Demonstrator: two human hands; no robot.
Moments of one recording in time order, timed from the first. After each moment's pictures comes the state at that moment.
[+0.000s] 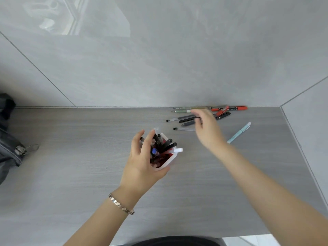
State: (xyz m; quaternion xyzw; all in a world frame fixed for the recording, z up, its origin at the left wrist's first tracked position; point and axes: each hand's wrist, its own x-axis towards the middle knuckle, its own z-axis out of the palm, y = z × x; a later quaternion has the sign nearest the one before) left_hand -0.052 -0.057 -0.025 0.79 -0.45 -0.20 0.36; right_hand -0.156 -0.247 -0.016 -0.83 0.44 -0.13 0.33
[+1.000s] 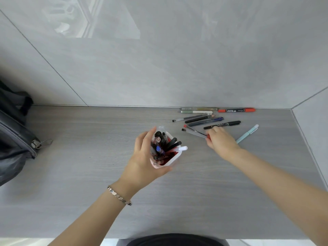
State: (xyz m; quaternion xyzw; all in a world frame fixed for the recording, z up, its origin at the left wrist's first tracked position) left_hand -0.043 -0.053 -0.016 0.77 -0.44 -0.27 0.37; right_hand -0.197 -0.271 -0.064 -0.91 0.38 0.11 0.12
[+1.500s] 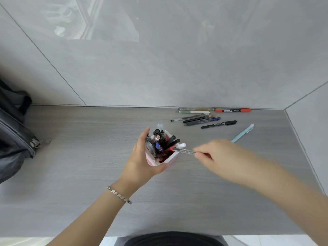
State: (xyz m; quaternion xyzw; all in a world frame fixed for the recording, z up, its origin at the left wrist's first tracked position) left_hand -0.042 -0.045 -0.031 0.76 -0.36 -0.33 0.42; right_hand -0.198 -0.180 0.087 -0.90 0.30 0.17 0.25
